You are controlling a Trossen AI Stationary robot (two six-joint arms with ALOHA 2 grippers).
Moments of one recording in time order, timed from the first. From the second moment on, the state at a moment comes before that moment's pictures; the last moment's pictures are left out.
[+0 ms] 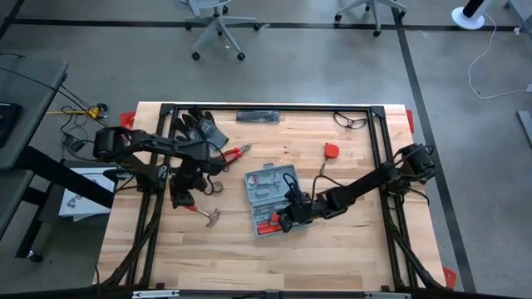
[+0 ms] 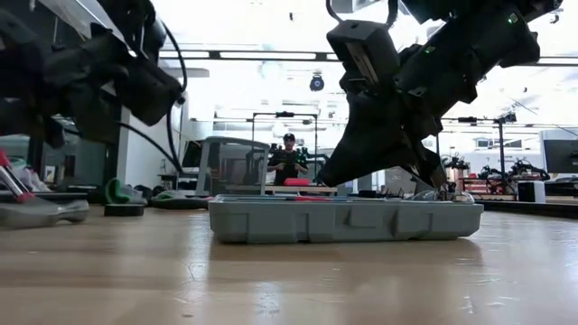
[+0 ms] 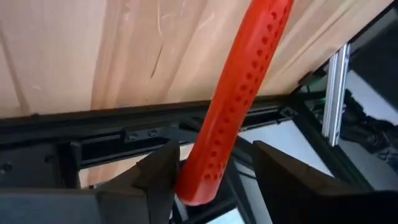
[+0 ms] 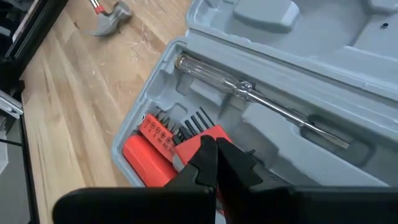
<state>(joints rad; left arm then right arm) 0.14 1.53 0.80 -1.48 0.54 0.01 0.35 1.81 0.90 0.12 0.30 1.09</state>
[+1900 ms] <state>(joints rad) -0.21 1.76 1.01 -0.02 0.04 -0.06 0.28 1.62 0.90 -0.30 0.37 0.99</state>
